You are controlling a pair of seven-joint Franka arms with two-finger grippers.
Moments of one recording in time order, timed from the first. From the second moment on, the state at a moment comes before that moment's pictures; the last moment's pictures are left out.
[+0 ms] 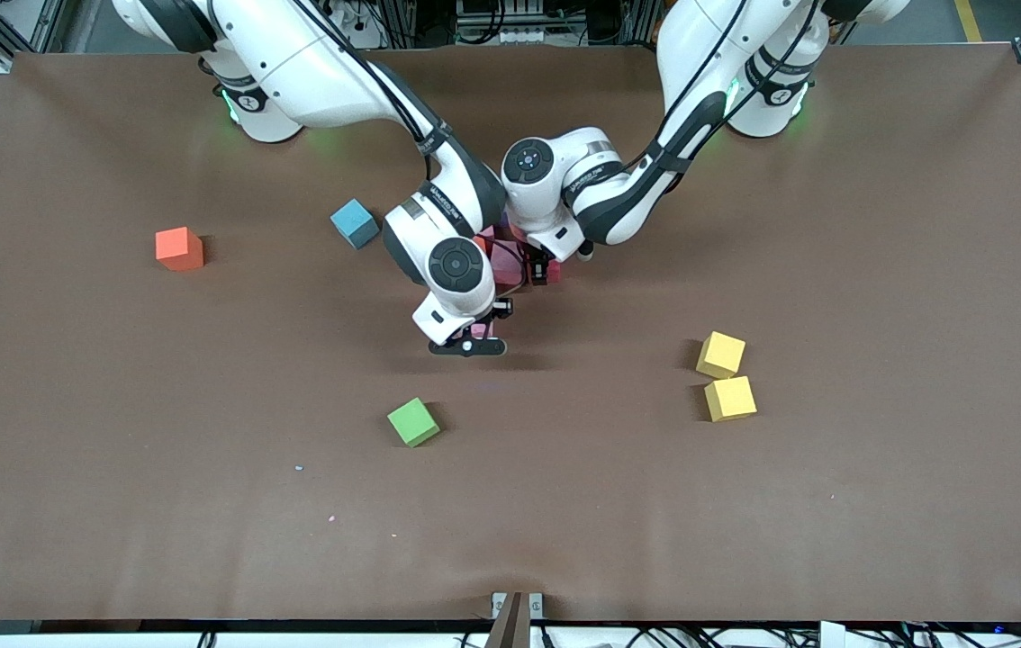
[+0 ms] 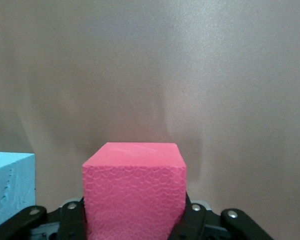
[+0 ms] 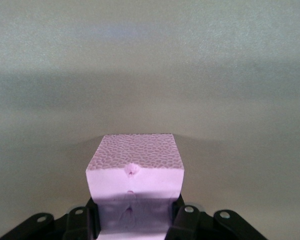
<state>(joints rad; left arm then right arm) -0.54 0.62 -0.41 -1.91 0.37 2.39 -2.75 0.68 0.74 0.04 -1.54 0.08 2.15 0.68</state>
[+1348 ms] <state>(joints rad) -0.54 0.62 -0.41 -1.91 0.37 2.40 -2.76 0.68 0.74 0.04 -1.55 0.07 2.15 0.66</state>
